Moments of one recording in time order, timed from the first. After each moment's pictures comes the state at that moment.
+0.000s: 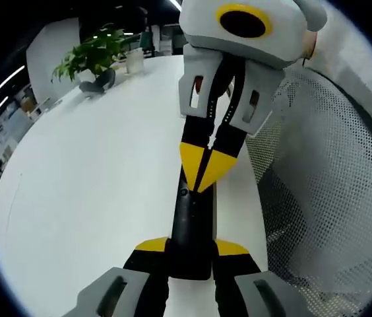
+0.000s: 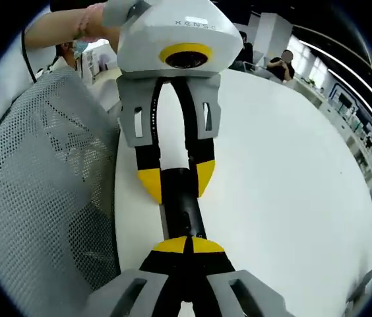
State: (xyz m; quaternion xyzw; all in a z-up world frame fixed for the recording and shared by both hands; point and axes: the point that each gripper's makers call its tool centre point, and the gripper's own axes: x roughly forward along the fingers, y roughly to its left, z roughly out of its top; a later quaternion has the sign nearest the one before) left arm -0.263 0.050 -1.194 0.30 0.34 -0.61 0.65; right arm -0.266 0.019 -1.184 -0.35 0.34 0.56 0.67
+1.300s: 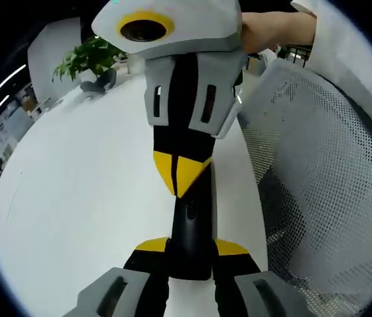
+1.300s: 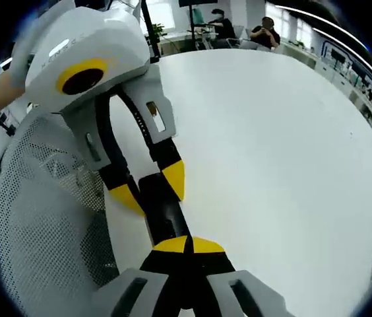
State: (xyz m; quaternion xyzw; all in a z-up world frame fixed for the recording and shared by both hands) left arm -0.262 0.050 -1.194 0.30 0.34 -0.61 0.65; right arm -0.246 0.024 -1.189 -0.26 0.45 0.53 0.67
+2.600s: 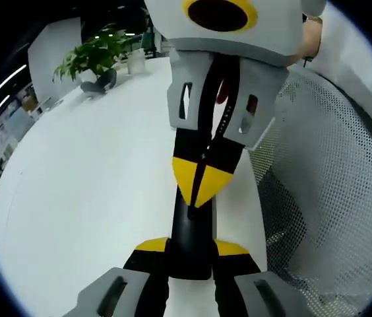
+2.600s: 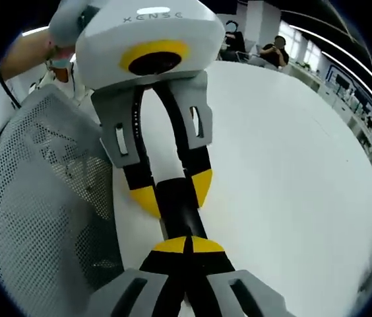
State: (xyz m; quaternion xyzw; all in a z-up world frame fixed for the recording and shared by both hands) left arm -0.265 0.050 -1.194 0.30 0.34 -0.61 0.65; right arm -0.264 0.033 -1.185 -0.31 0.38 0.55 0.68
